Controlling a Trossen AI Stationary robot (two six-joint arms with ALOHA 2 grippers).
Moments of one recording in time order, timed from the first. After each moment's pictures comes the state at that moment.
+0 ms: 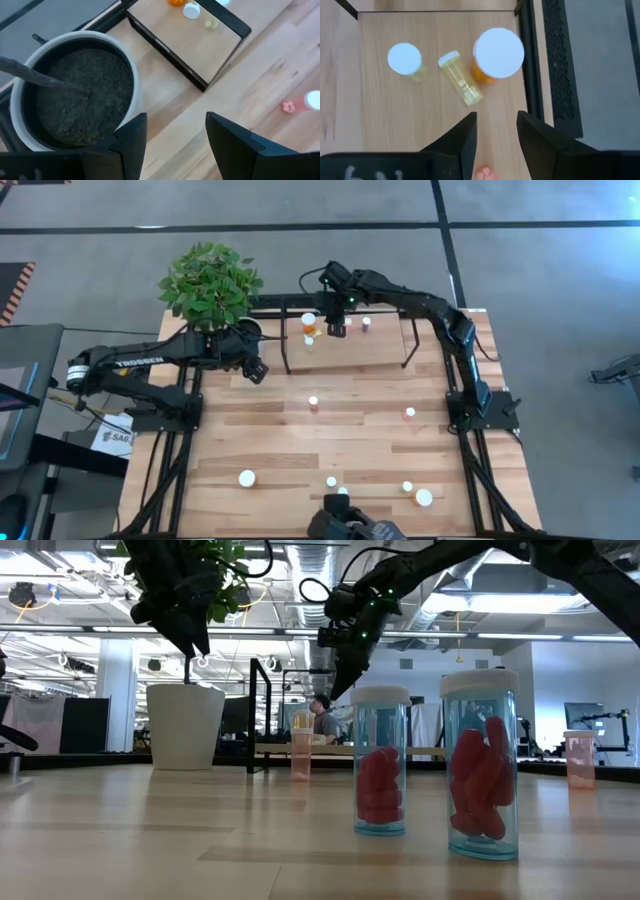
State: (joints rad) left arm 0.22 1.15 1.03 -0.94 -0.38 -0.54; right arm -0.57 2.12 1.96 -0.86 -0.11 -0.52
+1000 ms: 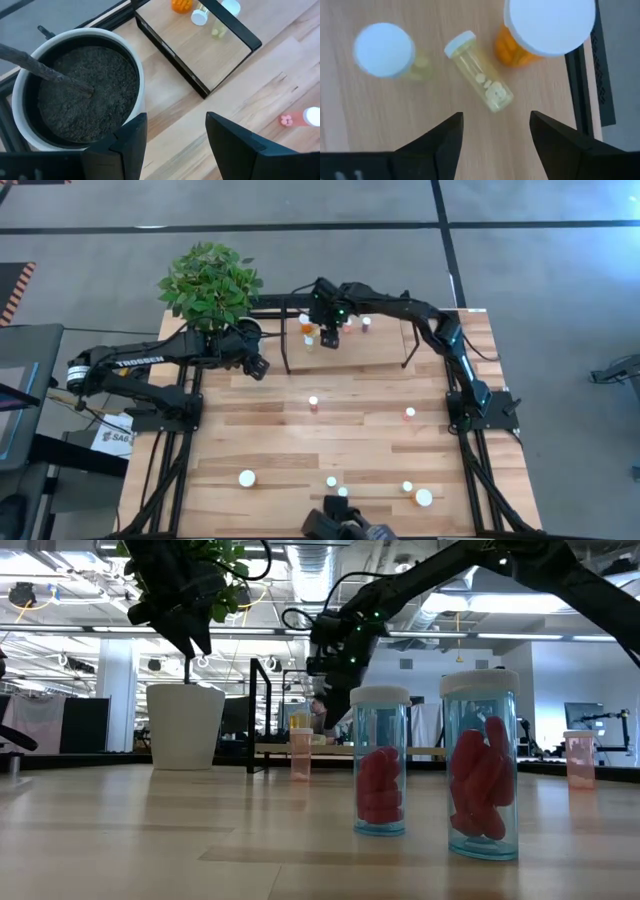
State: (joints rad) left arm 0.24 1.15 1.03 -0.93 -0.39 -0.61; right arm -0.54 2.23 1.96 -0.85 -0.08 -0.43
